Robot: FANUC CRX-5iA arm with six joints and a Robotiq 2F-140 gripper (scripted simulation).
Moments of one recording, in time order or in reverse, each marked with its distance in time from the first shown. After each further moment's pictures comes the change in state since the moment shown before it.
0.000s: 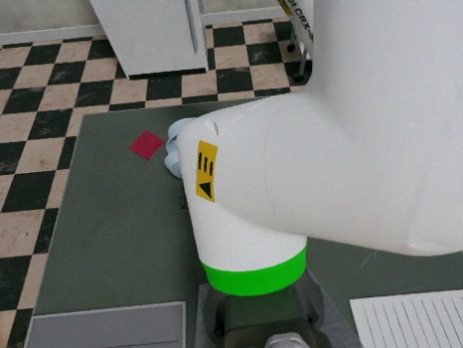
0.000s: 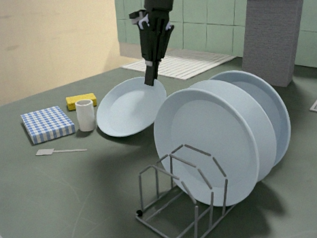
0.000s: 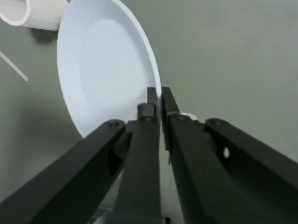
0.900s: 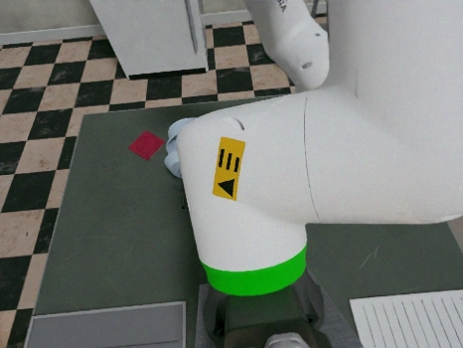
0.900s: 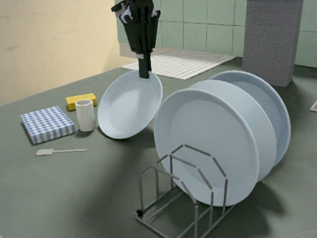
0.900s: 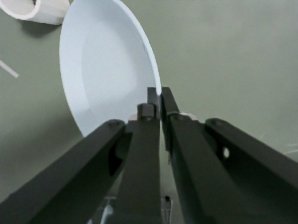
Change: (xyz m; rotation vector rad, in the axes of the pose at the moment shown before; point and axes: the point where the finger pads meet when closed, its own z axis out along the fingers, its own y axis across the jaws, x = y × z) arm -0.001 -0.032 -0.023 -0.198 -0.045 0.003
